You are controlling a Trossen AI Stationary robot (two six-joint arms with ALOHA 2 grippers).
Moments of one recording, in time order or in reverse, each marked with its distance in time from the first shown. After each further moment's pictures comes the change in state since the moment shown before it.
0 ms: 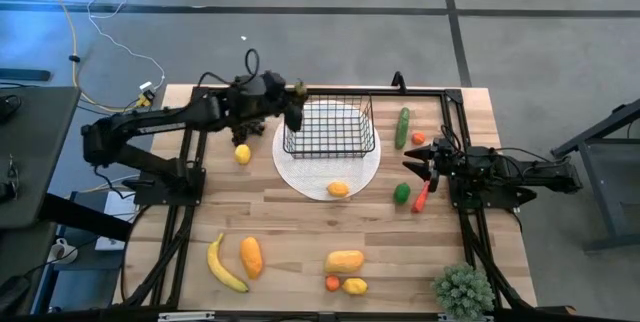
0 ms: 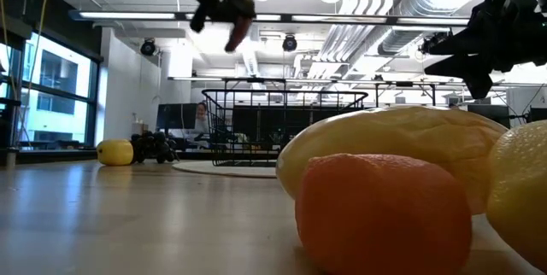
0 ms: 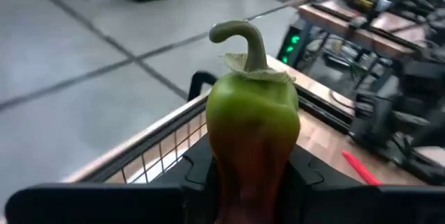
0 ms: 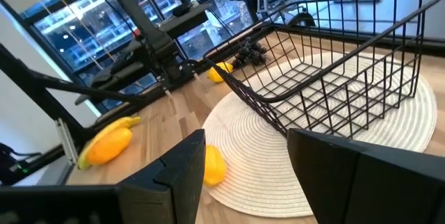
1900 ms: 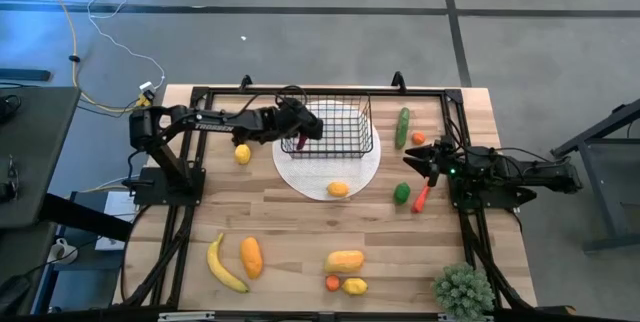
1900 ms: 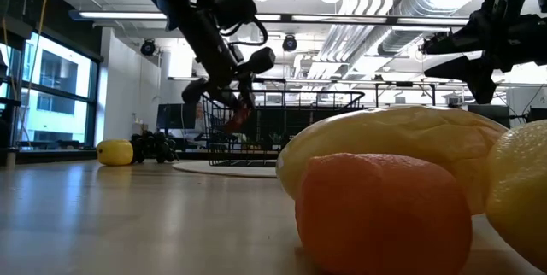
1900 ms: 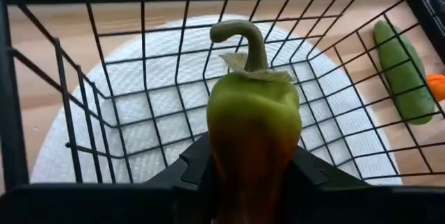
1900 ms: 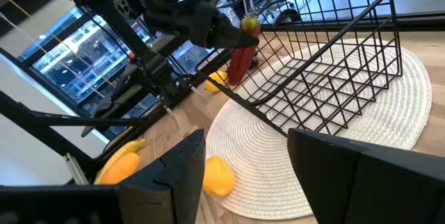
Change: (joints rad) left arm -0.032 0.368 -0.001 -0.148 -0.158 -0.594; right arm 0.000 0.000 0.000 0.003 0.050 0.149
